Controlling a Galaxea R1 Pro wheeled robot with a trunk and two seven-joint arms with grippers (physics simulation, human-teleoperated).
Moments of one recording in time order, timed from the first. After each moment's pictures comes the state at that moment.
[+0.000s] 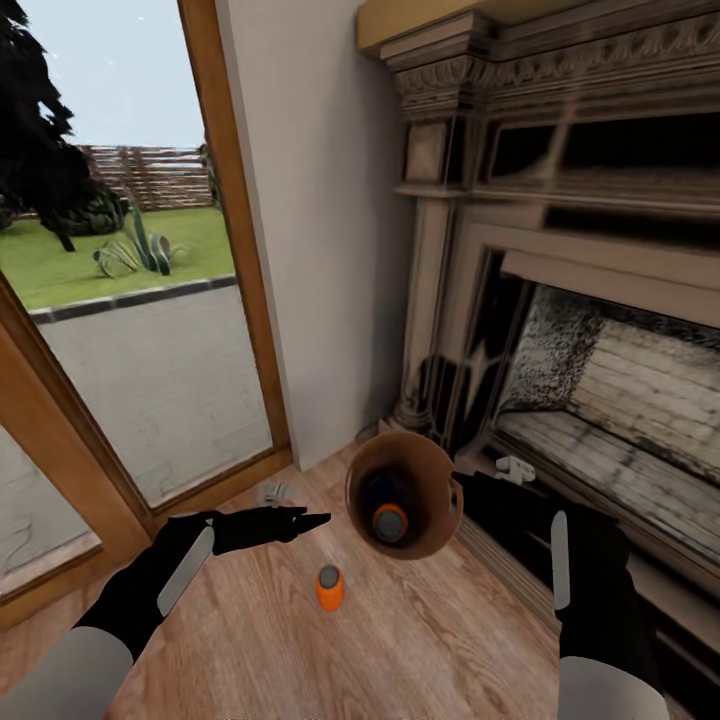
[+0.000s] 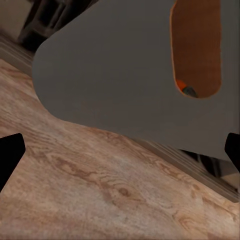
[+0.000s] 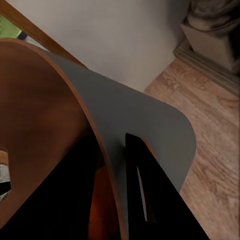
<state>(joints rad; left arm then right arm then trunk) -0.60 0.17 -0.26 -0.96 0.45 0.55 -0.77 -0.52 0.17 -0.47 -1.44 0.14 0.92 0.73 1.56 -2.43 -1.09</state>
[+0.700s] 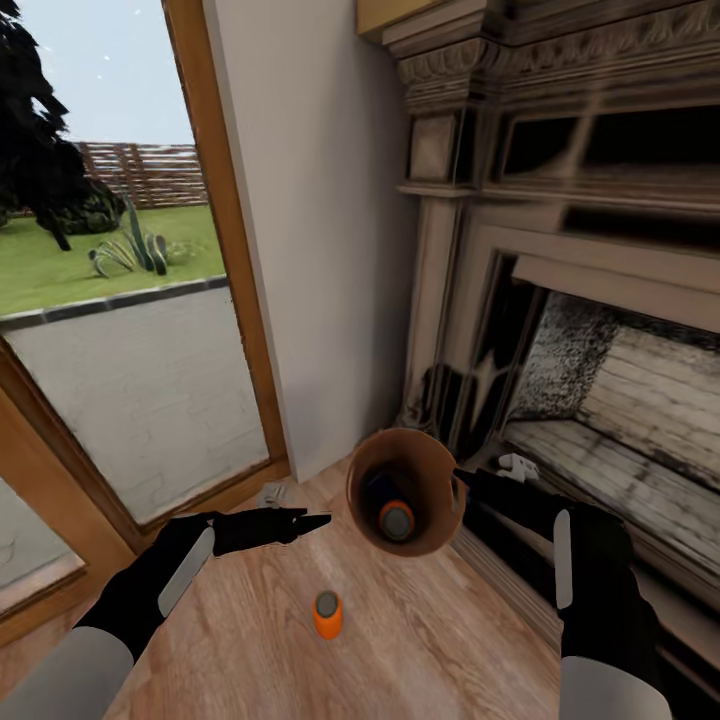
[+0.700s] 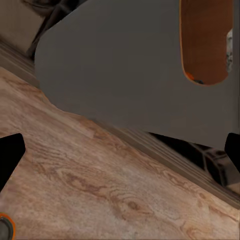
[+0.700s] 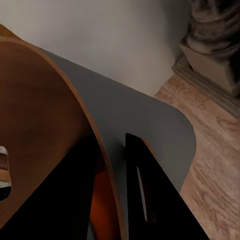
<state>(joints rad) -0.60 0.17 -0.26 -0.95 0.45 0.55 -0.77 -0.52 0.17 -0.48 -1.46 0.14 0.91 0.74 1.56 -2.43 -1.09</state>
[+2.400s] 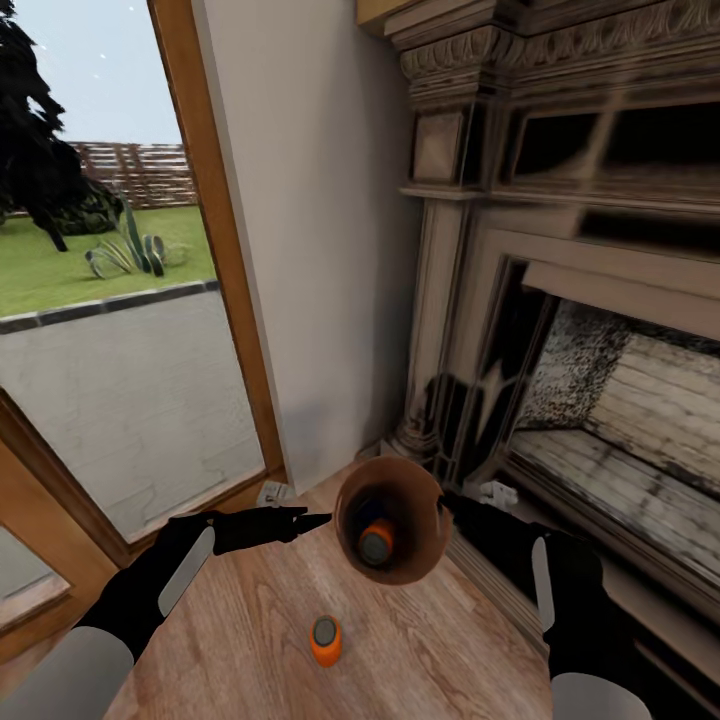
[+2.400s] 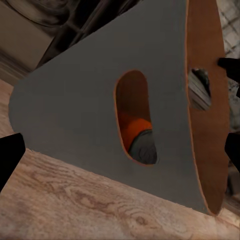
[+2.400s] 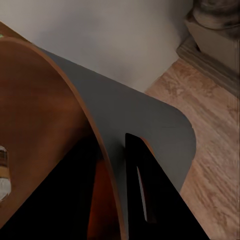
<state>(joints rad) -0.60 0.17 -0.26 -0.96 0.45 0.55 -0.77 -0.49 0.17 -0.47 -1.27 0.12 0.75 0.74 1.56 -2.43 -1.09</state>
